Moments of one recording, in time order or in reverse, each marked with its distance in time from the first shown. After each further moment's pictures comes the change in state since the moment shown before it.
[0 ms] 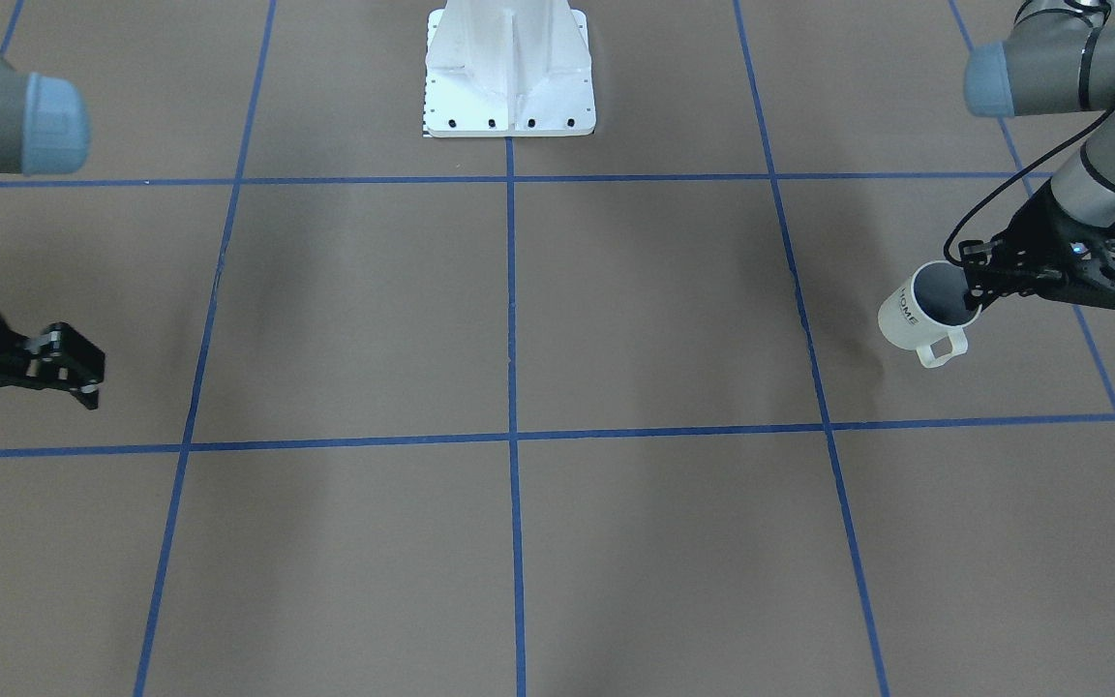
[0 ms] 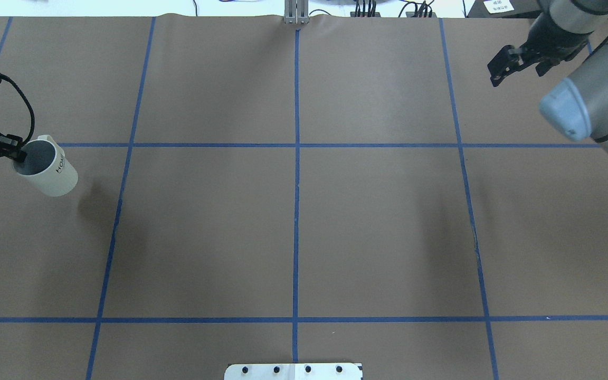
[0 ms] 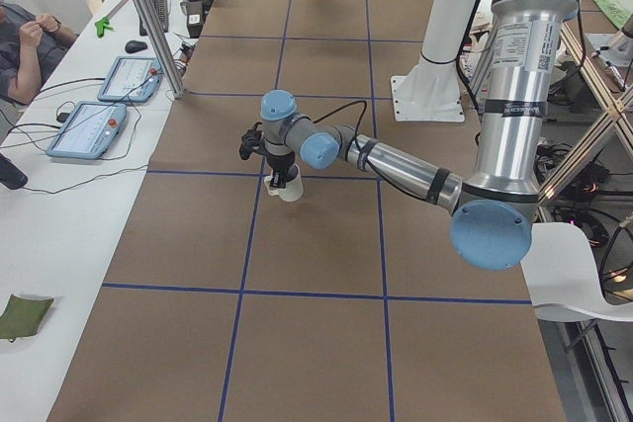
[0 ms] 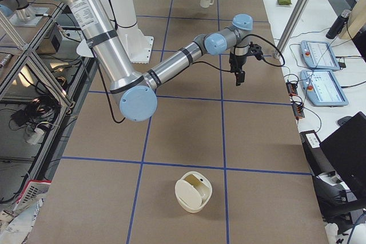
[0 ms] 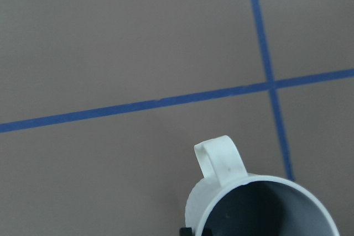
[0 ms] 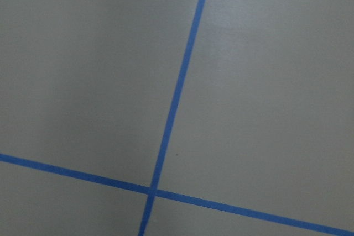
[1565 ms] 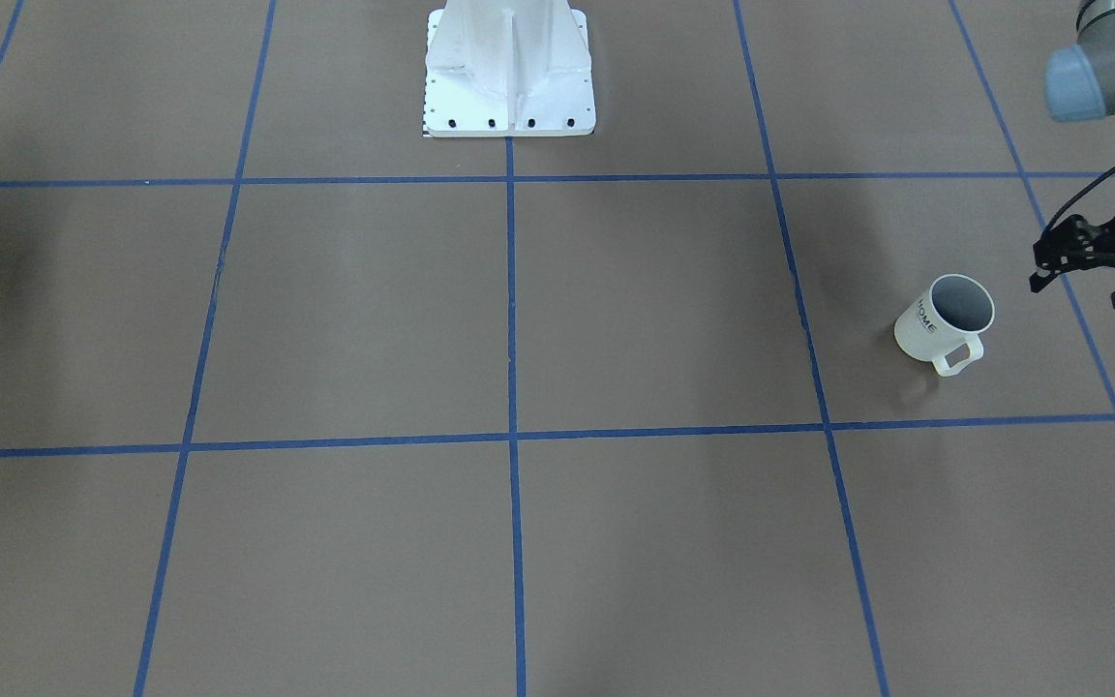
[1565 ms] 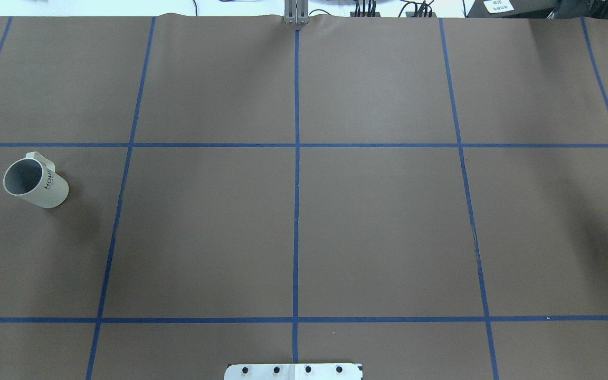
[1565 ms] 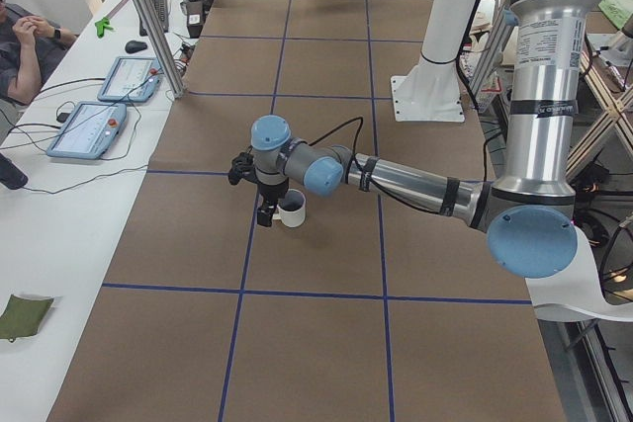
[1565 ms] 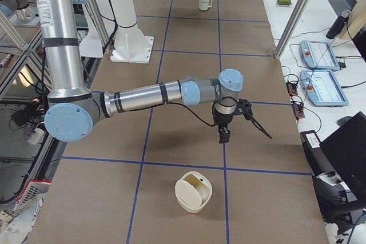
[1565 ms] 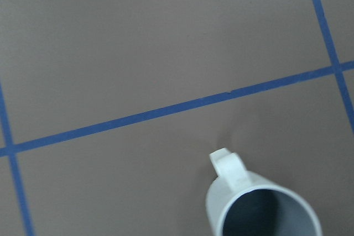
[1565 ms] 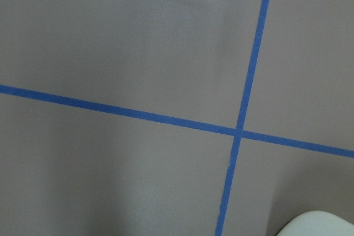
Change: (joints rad) left arm -0.204 0.058 0.059 0.039 -0.073 0.350; right arm 0.213 -0.357 0.007 0.069 0.006 -0.309
